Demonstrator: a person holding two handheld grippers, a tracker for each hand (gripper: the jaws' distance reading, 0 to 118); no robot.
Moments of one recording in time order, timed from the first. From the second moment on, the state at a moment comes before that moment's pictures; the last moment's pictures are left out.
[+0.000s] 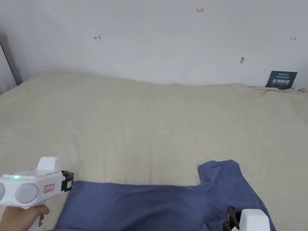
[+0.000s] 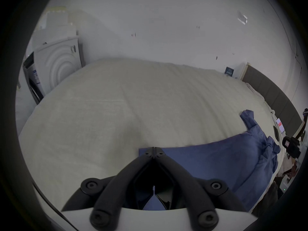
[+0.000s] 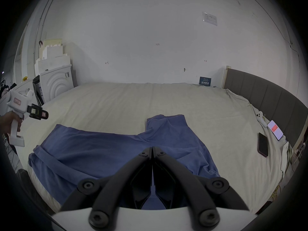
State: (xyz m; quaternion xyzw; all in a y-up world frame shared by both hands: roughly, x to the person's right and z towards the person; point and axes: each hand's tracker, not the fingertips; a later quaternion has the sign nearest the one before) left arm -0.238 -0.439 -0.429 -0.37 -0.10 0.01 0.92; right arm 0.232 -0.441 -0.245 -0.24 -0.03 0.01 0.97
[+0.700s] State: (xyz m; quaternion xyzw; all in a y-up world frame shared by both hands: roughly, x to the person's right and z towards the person) left arm -0.180 -0.470 -0.458 -0.47 -0.08 -0.09 0.87; right arm 0.237 -0.466 -0.262 -0.28 -0.04 0.02 0.96
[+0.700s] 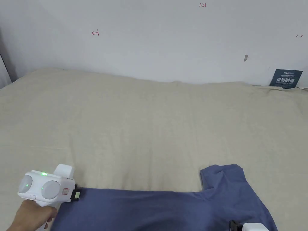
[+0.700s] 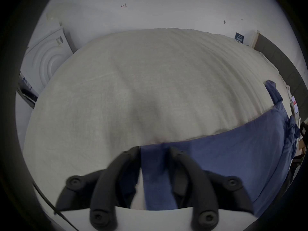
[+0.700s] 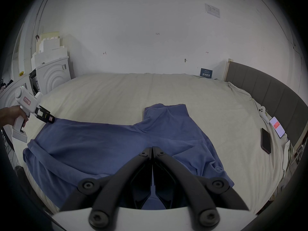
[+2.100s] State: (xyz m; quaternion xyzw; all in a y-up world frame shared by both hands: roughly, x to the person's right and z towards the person) left arm -0.197 -0.436 -0.393 -0.37 -0.09 -0.02 0.93; right arm 0.372 -0.490 -0.460 -0.50 -0.03 -0.01 0.87
